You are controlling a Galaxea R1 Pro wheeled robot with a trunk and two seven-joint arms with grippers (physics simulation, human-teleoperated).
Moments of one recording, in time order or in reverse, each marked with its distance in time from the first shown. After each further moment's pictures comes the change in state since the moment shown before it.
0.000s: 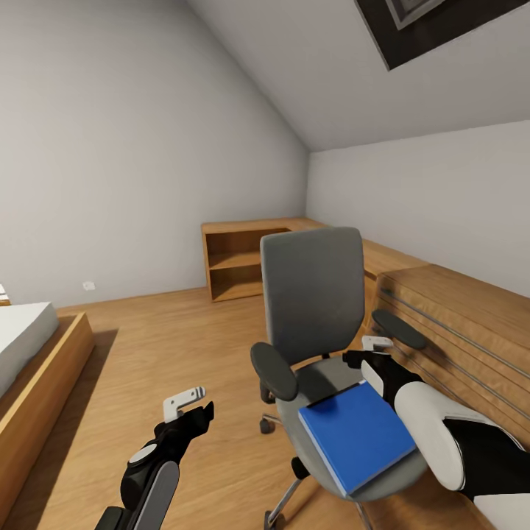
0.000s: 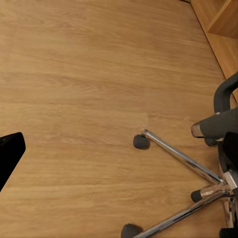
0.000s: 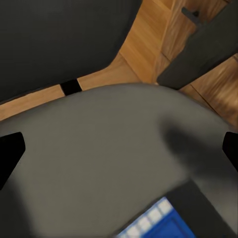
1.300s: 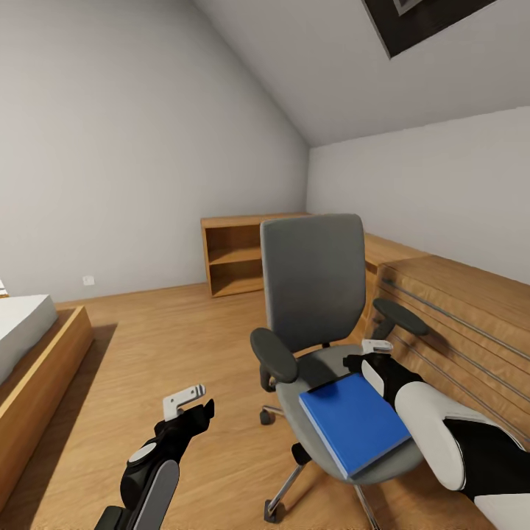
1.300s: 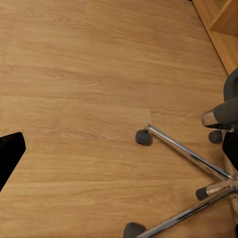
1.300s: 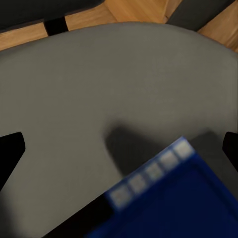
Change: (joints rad) left arm 0.000 -0.005 0.000 -0.014 0.003 -0.002 0.004; right arm 0.000 -0.002 0.002 -0.001 0.000 0.081 -0.002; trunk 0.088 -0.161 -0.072
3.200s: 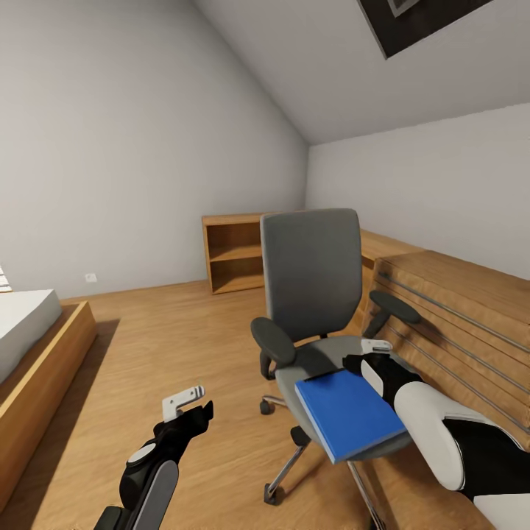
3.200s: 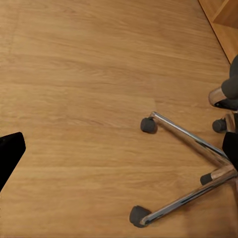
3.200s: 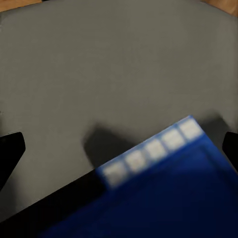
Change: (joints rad) left arm 0.000 0.005 0.003 0.009 0.001 0.002 -0.003; right arm 0.000 0.003 0.000 0.000 0.001 -0.003 -0.002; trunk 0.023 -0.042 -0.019
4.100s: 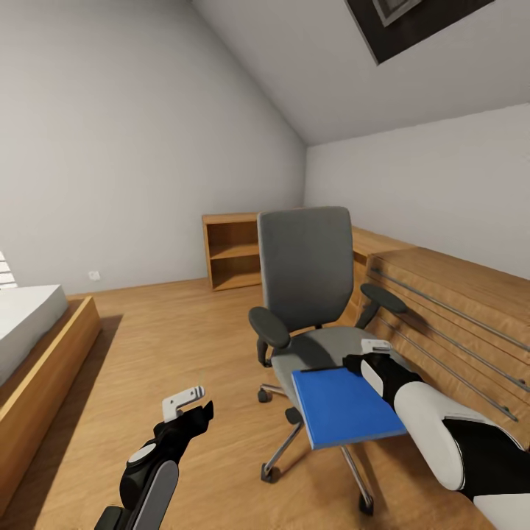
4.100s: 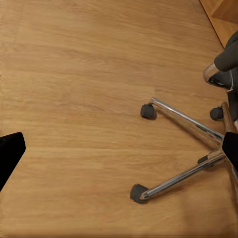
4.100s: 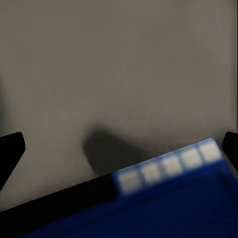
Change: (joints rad) left arm 0.000 0.000 0.001 0.001 0.000 0.000 0.000; right arm 0.000 0.000 0.000 0.000 0.000 -0.002 -0.001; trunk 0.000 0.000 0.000
